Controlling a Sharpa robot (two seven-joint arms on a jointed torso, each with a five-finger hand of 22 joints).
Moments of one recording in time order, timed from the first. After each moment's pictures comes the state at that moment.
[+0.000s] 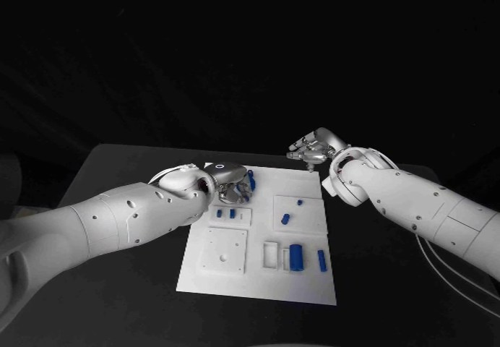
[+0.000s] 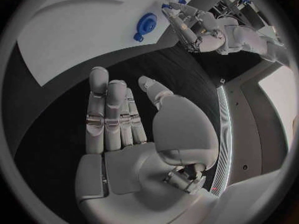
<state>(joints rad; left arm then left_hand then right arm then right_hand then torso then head) 1.26 -0.45 -0.18 1.08 -1.48 -0.24 0.12 1.42 -0.03 0.28 -0.12 0.19 1.21 0.09 0.06 0.07 1.32 0.03 0.06 0.06 1.43 -0.04 1.12 0.41 0.12 1.28 -0.05 0.44 1.31 1.03 -0.61 0.31 1.13 -1.21 -0.36 -0.12 1.18 -0.13 0.36 -0.08 0.33 1.08 0.11 0.07 0.07 1.27 0.05 0.07 0.06 1.41 -0.05 0.86 0.76 0.13 1.46 -0.07 0.31 1.15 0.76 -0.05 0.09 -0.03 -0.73</state>
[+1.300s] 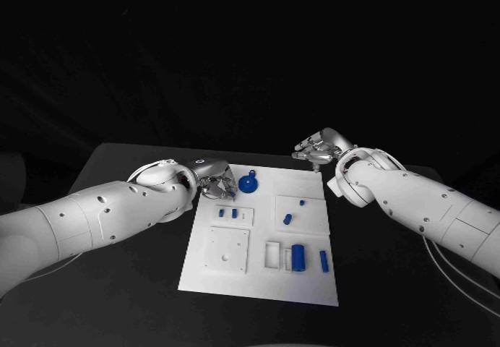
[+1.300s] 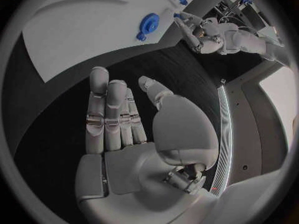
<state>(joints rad) 1.26 -0.57 -0.14 1.15 -1.41 -0.20 0.09 1.42 -0.03 0.28 -0.12 0.19 1.21 0.09 0.06 0.07 1.32 0.03 0.06 0.06 1.43 -0.04 1.12 0.41 0.12 1.28 -0.05 0.44 1.31 1.03 -0.62 0.31 1.13 -1.21 -0.36 -0.12 1.18 -0.13 0.36 -0.08 0.34 1.08 0.11 0.07 0.07 1.27 0.05 0.07 0.06 1.41 -0.05 0.86 0.76 0.14 1.46 -0.07 0.31 1.15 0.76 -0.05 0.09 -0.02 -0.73</state>
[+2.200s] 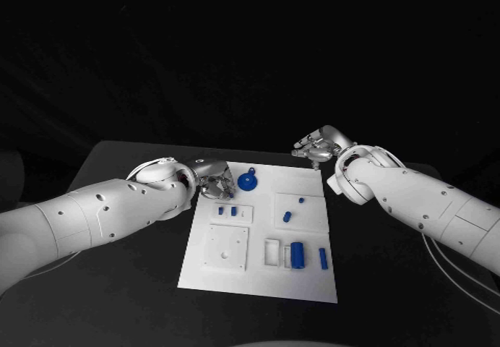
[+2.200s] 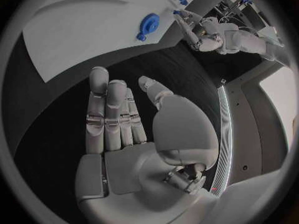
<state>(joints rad) 1.26 -0.57 -0.14 1.15 -1.41 -0.15 0.08 1.42 -0.03 0.28 -0.12 0.19 1.21 0.09 0.06 0.07 1.32 0.03 0.06 0.06 1.43 -0.04 1.12 0.41 0.12 1.28 -0.05 0.44 1.31 1.03 -0.62 0.31 1.13 -1.21 -0.36 -0.12 1.18 -0.13 0.36 -0.08 0.34 1.09 0.11 0.07 0.07 1.27 0.05 0.07 0.06 1.41 -0.05 0.86 0.76 0.13 1.46 -0.07 0.31 1.15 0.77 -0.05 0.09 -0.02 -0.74</state>
